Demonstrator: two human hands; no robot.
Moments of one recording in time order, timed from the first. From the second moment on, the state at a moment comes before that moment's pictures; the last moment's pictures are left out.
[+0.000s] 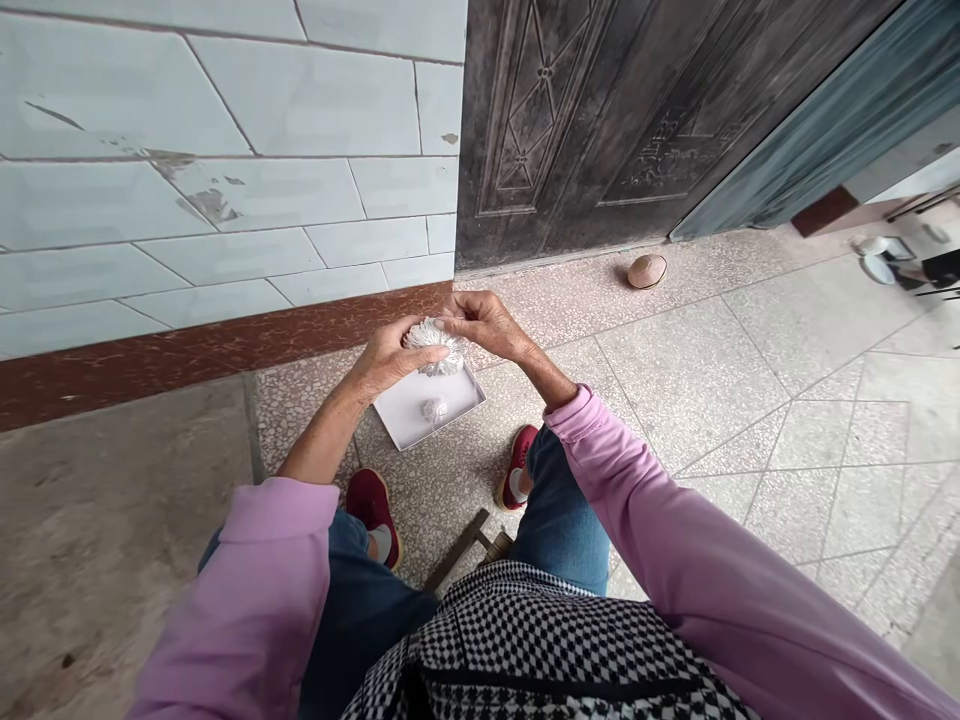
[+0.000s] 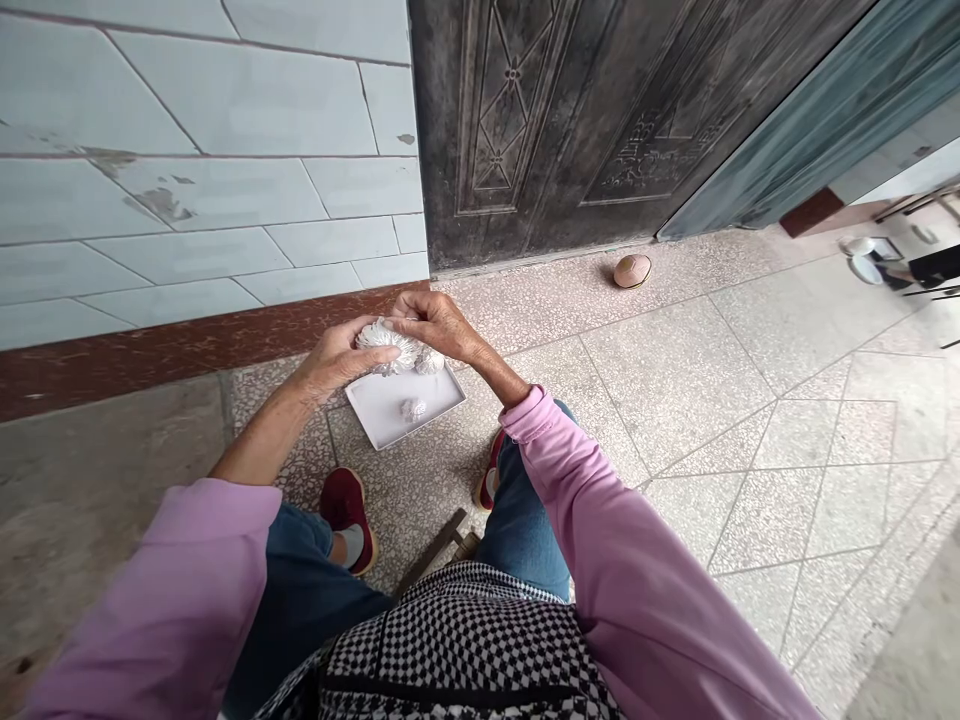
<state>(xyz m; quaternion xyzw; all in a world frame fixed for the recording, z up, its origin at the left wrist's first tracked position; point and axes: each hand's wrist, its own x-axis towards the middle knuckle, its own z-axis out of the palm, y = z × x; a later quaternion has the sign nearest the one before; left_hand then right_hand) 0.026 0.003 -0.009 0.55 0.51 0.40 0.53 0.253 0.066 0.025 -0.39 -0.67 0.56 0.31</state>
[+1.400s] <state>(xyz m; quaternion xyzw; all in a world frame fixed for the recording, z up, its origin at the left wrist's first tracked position) 0.005 0.007 -0.005 0.57 0.48 0.36 0.56 0.253 0.061 0.029 -0.39 -0.67 0.55 0.31</state>
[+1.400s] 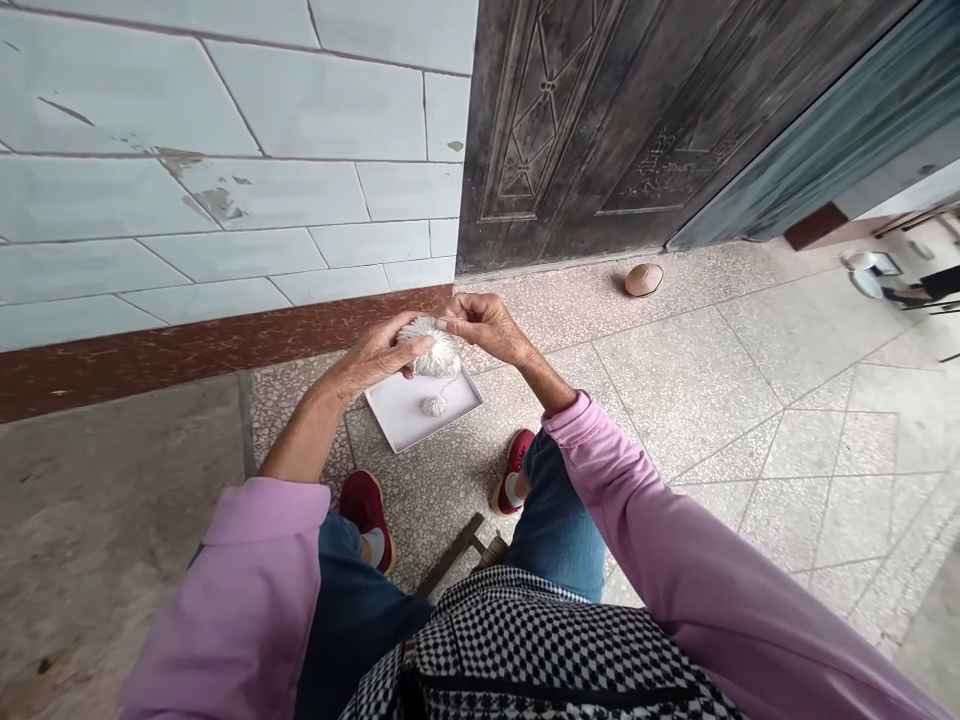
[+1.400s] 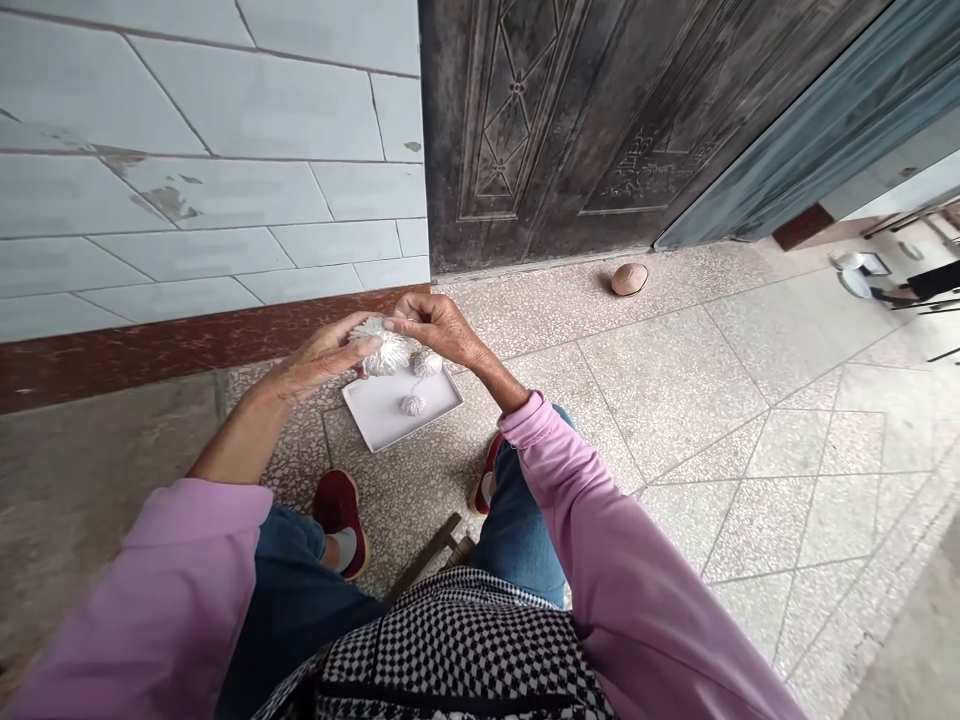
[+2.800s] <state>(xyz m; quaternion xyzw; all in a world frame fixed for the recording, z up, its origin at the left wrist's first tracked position) 0.000 0.024 -0.016 0.49 0.61 0.51 0.37 0.238 0.052 0.010 -0.31 -0.70 0.58 0.27</state>
